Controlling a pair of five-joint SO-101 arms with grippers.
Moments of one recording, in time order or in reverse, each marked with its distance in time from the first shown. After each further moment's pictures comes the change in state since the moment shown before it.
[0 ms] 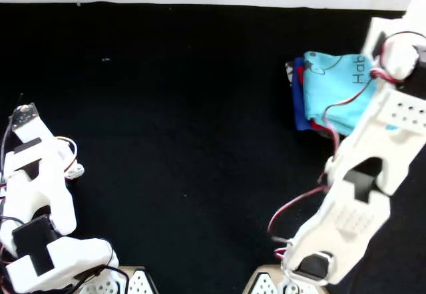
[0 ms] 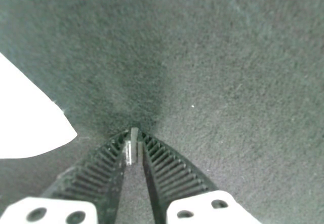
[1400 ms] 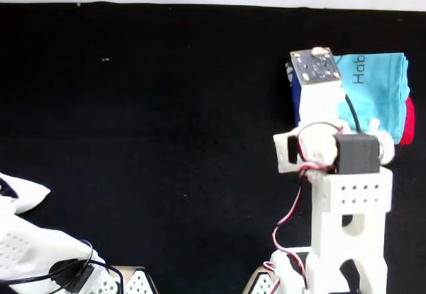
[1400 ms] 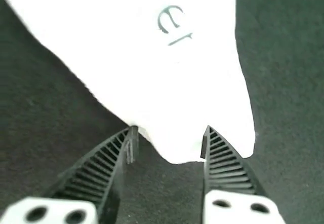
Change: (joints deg) left arm -30.9 22.5 -41.9 27.9 -15.7; right arm -19.5 -54.8 84.9 0.0 0.0
